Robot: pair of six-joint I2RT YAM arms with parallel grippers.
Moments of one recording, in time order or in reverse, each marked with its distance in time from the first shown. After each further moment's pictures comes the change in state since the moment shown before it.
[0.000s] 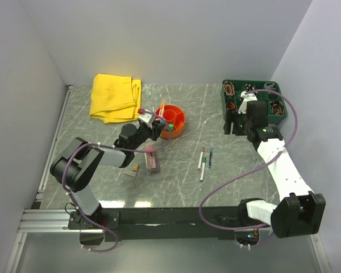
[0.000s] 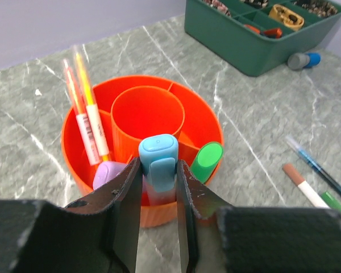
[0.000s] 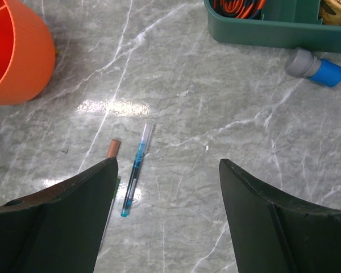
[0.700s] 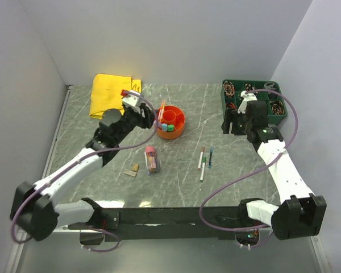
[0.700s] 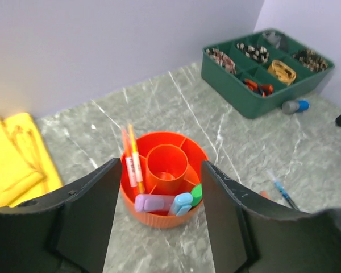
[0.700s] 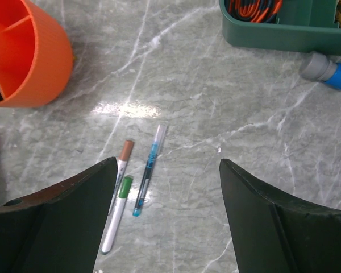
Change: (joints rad) left arm -0.015 -0.501 0.183 -0.678 -0.136 0.036; right arm 0.016 -0.006 0.001 0.006 -0.032 0.026
